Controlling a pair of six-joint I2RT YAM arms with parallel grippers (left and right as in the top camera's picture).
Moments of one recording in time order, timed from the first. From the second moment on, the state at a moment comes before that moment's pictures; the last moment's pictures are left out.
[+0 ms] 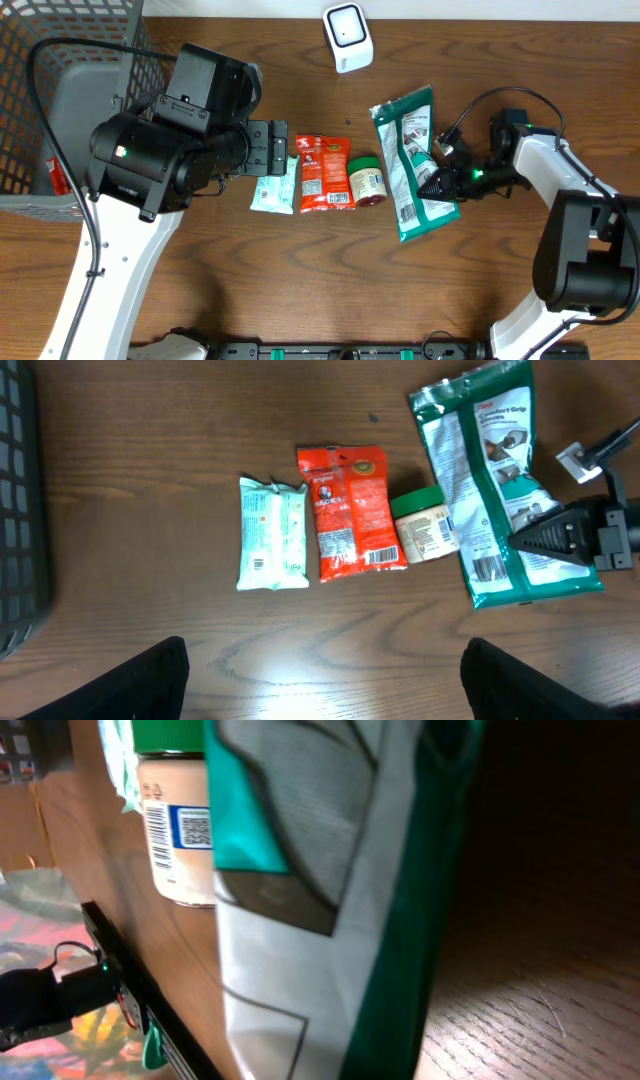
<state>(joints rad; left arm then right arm) -0.40 1.43 1.83 -1.42 0.04 -0.30 -0.09 1.88 1.15 -0.96 -0.77 -0.31</state>
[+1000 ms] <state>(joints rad) -0.40 1.44 1.83 -1.41 0.04 -0.30 -0.09 1.90 1.29 -1.02 -0.47 -0.05</state>
